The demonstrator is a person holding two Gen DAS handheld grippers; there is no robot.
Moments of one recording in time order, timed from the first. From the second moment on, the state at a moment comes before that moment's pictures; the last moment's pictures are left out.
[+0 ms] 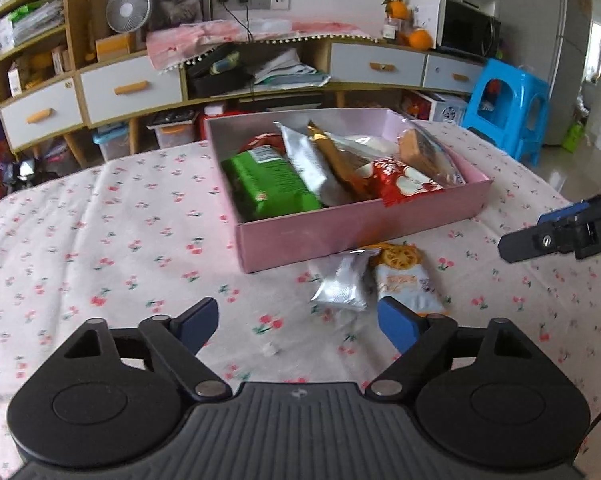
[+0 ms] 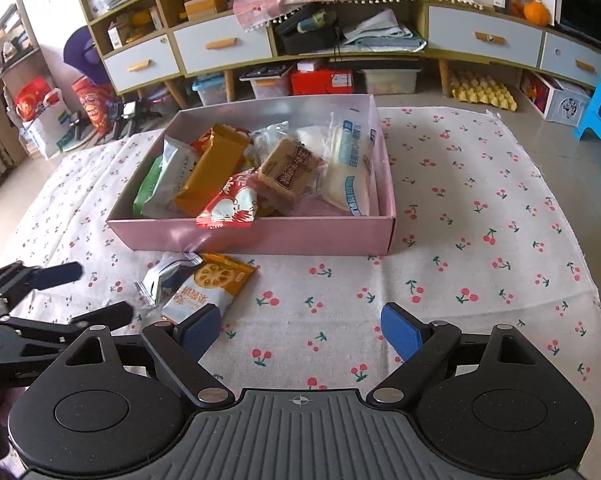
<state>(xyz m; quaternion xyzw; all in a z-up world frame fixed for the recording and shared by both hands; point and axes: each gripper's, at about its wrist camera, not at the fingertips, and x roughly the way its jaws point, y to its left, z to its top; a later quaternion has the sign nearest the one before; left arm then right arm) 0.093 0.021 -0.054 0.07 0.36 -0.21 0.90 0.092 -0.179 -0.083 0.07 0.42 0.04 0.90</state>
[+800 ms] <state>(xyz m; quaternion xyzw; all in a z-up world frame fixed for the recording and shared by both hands) 0.109 0.013 -0.052 0.04 0.42 -0.19 0.89 0.098 -0.165 -0.097 0.06 0.45 0.05 0.89</state>
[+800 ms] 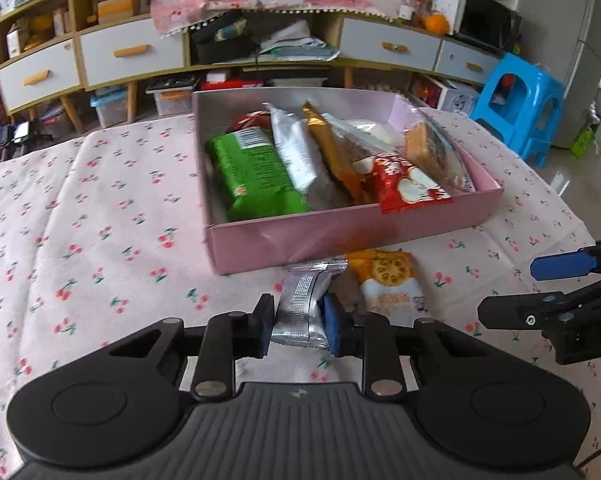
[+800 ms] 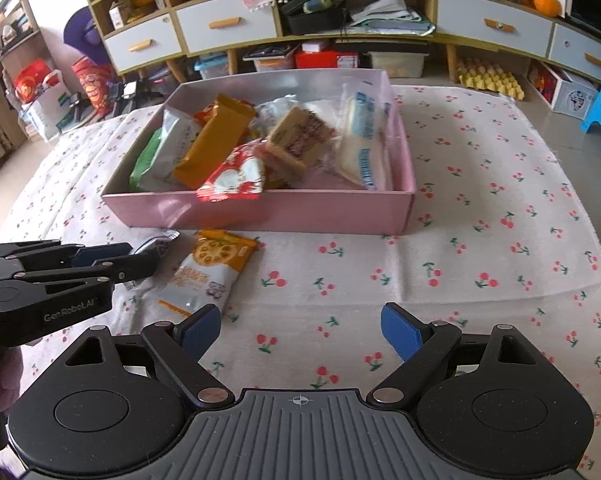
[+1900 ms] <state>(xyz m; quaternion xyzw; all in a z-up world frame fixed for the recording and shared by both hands) 0.112 0.055 -0.048 0.01 0.46 -0.13 0.88 0.135 -0.102 -0.116 0.04 0.46 0.03 0.89</state>
